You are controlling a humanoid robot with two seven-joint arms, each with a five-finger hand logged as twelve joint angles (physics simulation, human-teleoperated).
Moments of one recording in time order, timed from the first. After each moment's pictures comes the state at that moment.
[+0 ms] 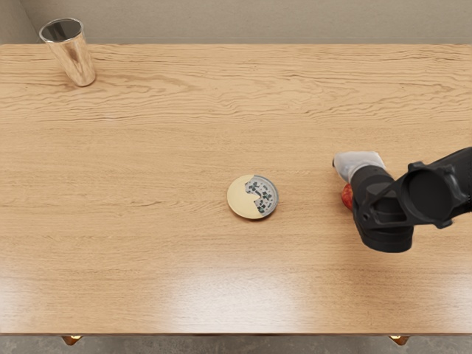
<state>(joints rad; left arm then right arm) -0.06 0.00 -0.16 -0.12 0.05 0.07 0.18 1.74 -0.16 -0.99 1.58 -0.45 -0.61 -0.61</state>
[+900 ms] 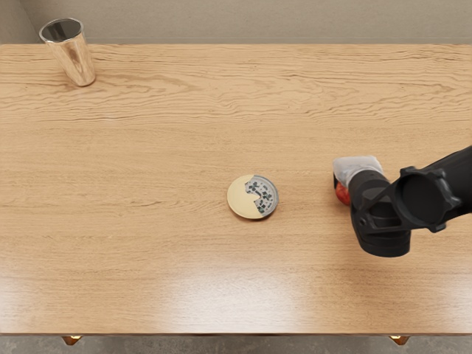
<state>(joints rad) -0.06 0.00 -0.16 -0.12 0.05 0.07 0.18 1.74 -0.12 -1.02 1.58 -0.44 -0.61 -0.61</state>
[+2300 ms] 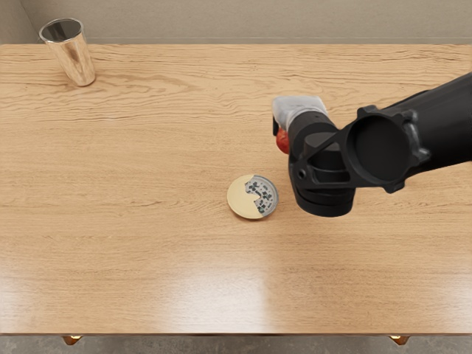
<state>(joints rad) -0.06 0.00 -0.16 -0.12 0.05 0.07 0.18 2.07 0.00 -0.85 1.61 -0.21 -0.60 -0.61</state>
